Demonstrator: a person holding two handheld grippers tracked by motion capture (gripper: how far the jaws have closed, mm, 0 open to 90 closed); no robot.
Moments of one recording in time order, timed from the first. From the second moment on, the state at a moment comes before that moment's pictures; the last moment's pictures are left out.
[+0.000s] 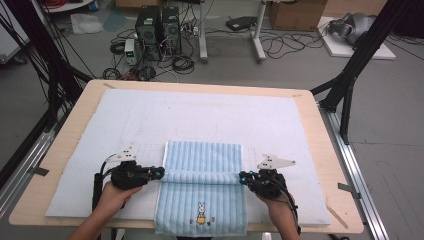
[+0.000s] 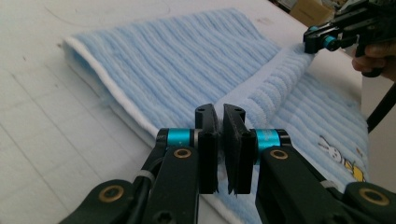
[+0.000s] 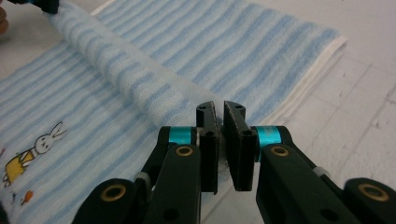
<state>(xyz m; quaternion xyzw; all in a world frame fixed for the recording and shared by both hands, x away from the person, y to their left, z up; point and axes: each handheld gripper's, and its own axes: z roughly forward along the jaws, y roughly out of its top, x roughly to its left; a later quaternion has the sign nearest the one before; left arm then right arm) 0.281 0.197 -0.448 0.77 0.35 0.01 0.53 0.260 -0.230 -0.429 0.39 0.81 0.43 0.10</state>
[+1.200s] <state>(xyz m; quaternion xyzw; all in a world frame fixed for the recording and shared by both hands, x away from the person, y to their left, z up) 0.365 0.179 -0.453 0.76 0.44 0.10 0.47 0.333 -0.221 -0.440 0.47 0.77 0.40 0.16</state>
